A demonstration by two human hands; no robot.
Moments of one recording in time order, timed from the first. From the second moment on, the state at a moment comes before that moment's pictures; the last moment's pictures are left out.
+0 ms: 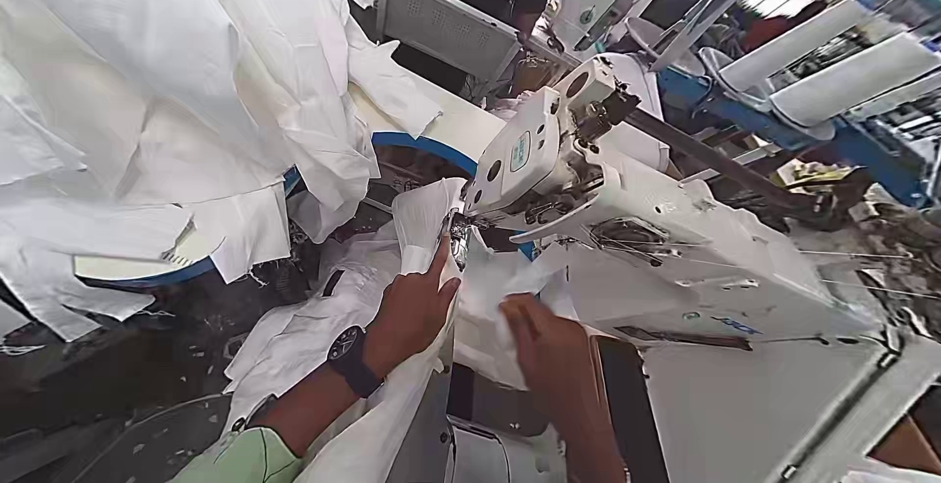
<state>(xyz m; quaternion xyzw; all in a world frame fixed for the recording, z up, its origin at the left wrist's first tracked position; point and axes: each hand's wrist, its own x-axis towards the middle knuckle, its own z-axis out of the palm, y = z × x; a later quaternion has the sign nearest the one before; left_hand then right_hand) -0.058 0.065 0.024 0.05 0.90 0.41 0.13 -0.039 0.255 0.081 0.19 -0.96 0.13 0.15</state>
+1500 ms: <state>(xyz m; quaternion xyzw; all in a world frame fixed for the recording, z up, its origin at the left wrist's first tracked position) -0.055 0.057 -0.009 0.22 0.85 0.46 -0.17 -0.063 0.219 0.027 0.20 -0.81 0.55 -0.04</state>
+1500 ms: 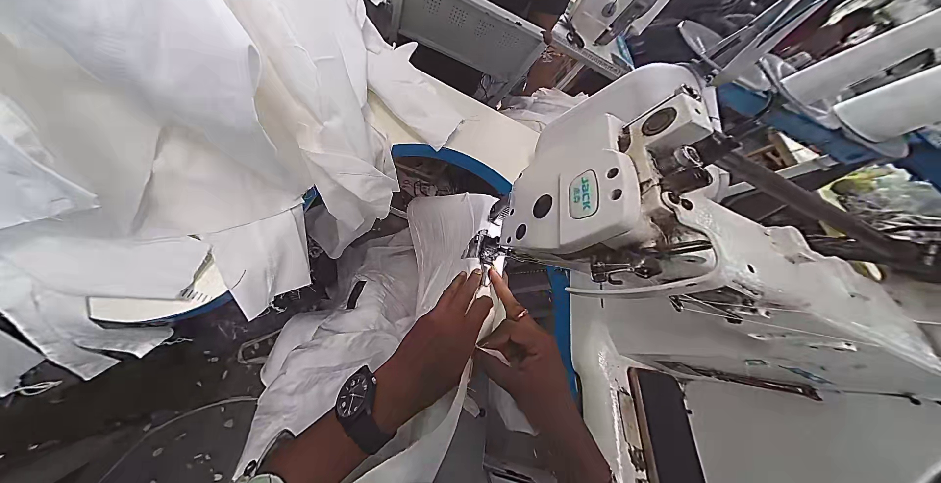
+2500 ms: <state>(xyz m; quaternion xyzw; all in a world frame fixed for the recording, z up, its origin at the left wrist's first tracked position) -0.010 0.034 -0.004 0.15 0.80 0.58 -0.08 -0.018 0.162 0.036 0.15 -0.95 -0.04 0.26</state>
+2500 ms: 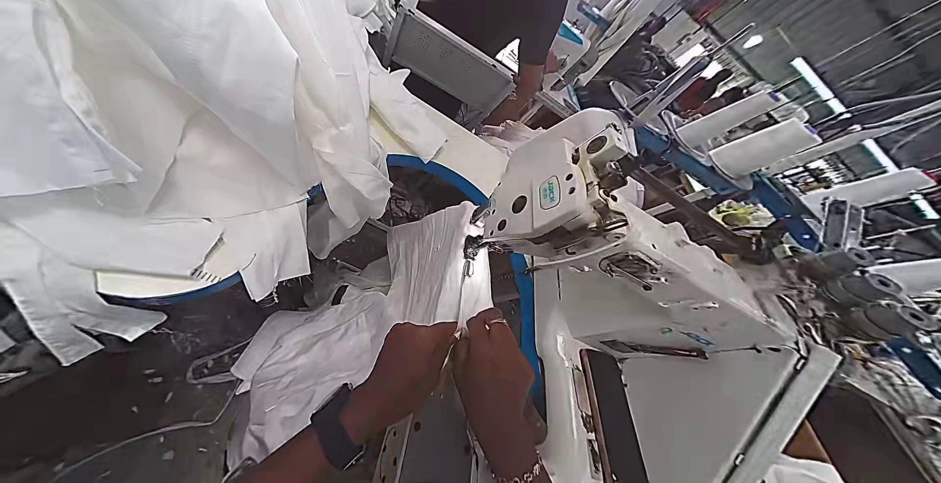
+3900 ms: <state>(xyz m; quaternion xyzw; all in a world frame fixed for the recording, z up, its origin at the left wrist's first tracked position) 0.087 -0.025 -0.043 -0.10 0.50 0.86 0.08 0.140 0.258 0.056 0.13 -0.85 0.50 -0.12</state>
